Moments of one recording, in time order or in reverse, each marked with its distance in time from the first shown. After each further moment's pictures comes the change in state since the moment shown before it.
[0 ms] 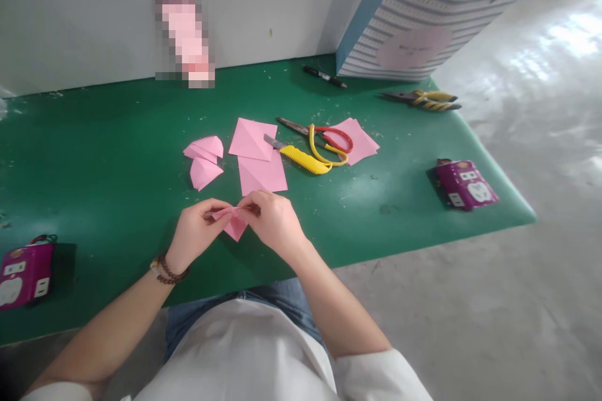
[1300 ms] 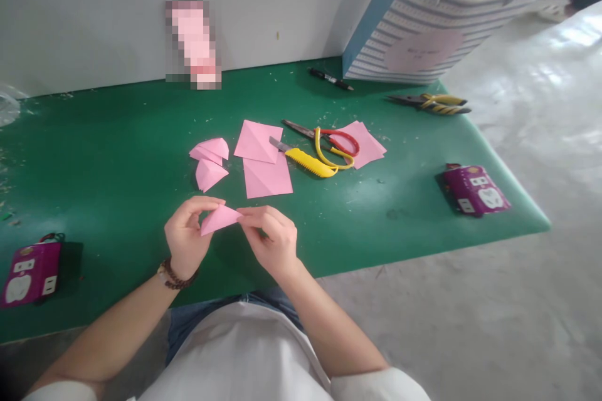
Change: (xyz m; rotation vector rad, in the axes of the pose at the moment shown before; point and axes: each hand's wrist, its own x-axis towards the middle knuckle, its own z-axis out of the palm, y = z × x) left_hand -0.009 -0.001 0.003 -0.170 0.344 0.346; right_hand -0.026 -0.006 0.028 0.199 0.410 -0.259
